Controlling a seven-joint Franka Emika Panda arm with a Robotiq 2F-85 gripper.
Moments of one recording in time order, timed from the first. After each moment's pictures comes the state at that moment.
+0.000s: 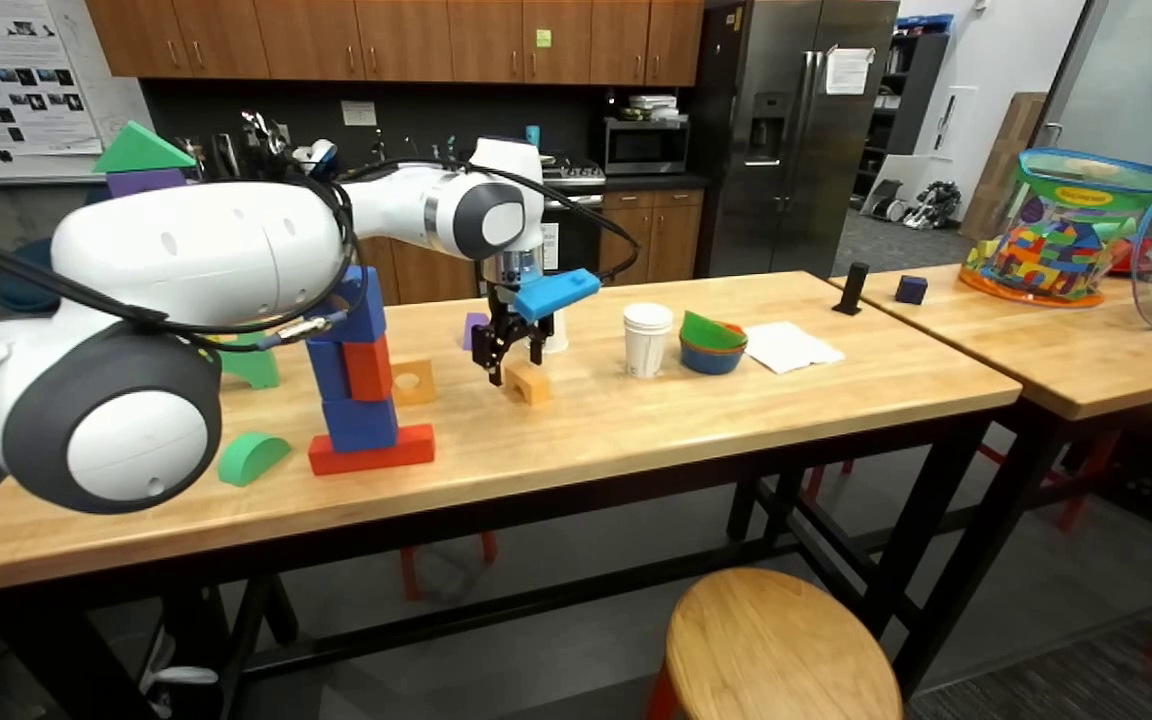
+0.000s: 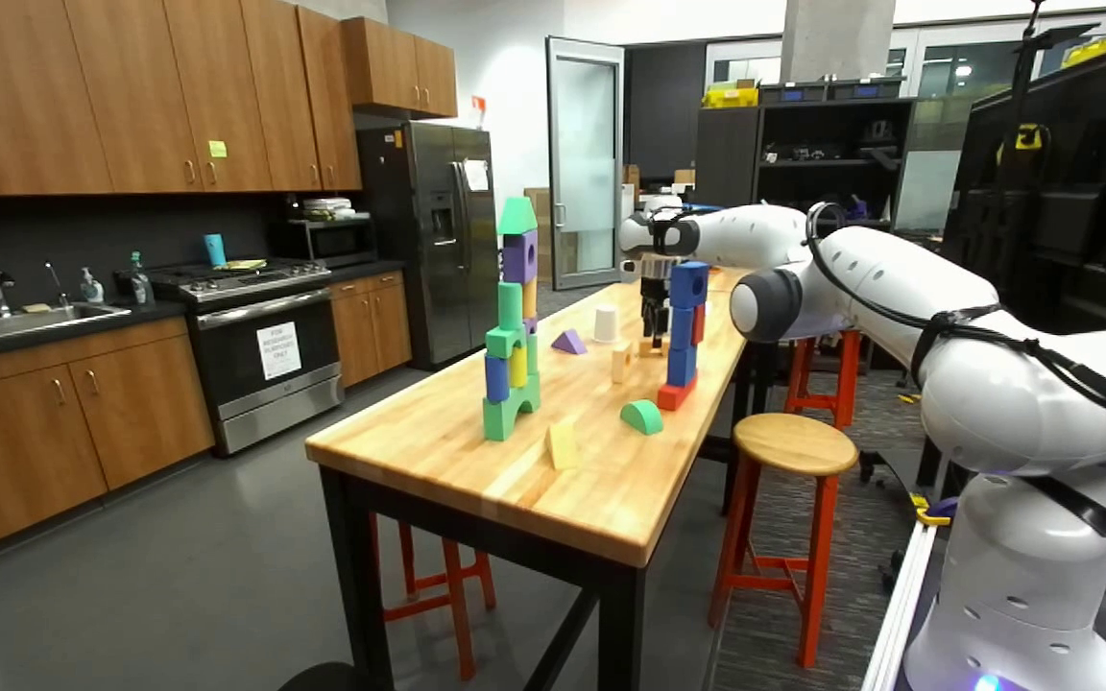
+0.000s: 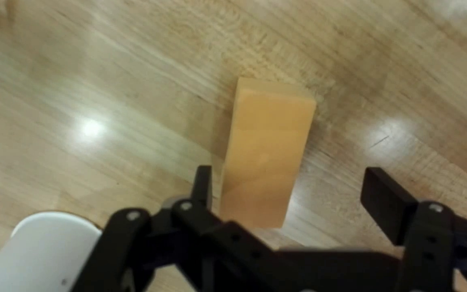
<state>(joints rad) -0.58 1.23 -0.09 -0.38 0.10 1.67 -1.42</state>
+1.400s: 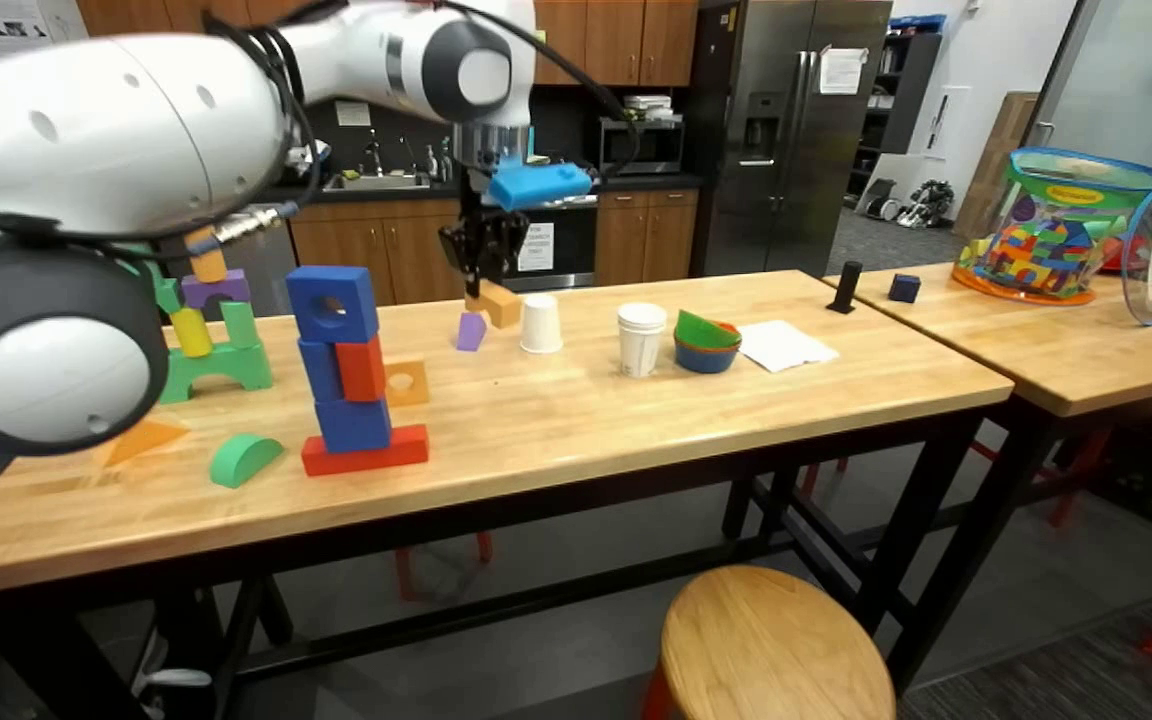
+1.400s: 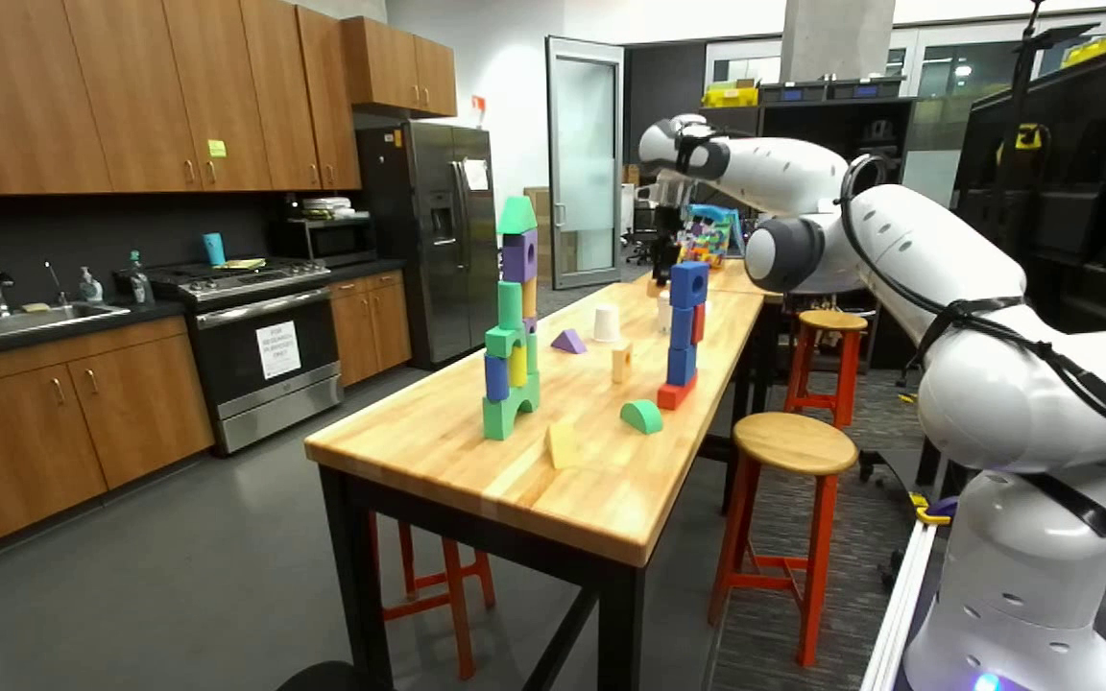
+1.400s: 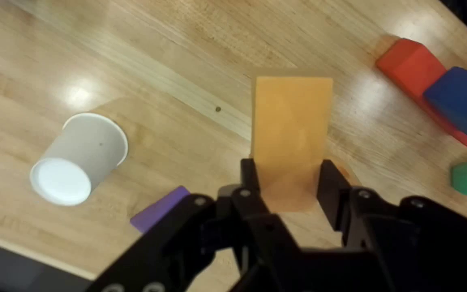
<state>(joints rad) -0.64 1.01 0.01 -0.34 0.13 1.40 -1.43</state>
